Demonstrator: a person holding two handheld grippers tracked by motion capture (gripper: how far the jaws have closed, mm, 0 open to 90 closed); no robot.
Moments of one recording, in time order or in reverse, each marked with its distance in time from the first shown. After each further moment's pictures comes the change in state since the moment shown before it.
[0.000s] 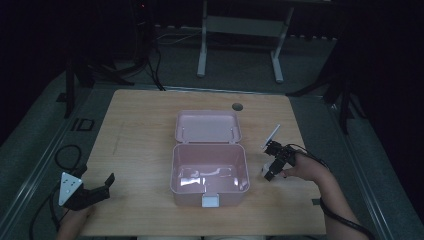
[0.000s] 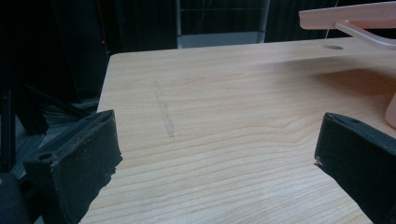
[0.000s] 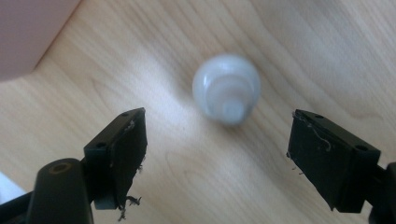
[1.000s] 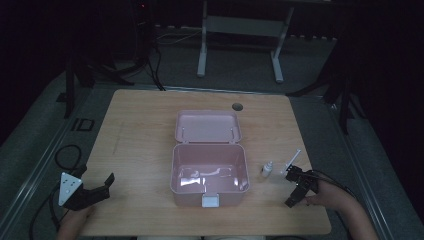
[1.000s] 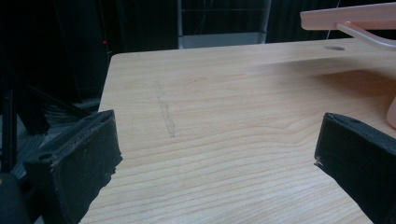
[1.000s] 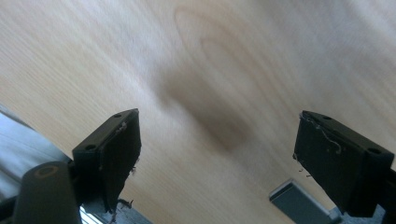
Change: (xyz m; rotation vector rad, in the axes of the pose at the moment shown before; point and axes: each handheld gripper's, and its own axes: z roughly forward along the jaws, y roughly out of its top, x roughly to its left) left arm 0.000 0.000 0.000 -0.002 0.004 -0.003; right arm 0.011 -0.086 0.014 0.055 -0.013 0.005
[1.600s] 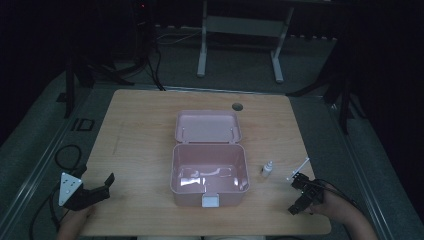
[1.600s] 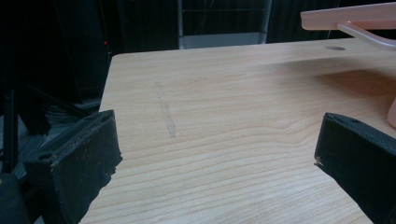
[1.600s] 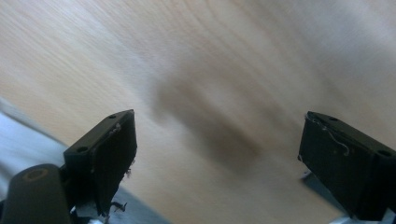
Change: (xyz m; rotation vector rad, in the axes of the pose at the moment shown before) left arm 0.000 0.000 0.000 -0.002 0.003 0.002; right arm 0.006 -0.028 0.012 -0.035 -0.015 0.052
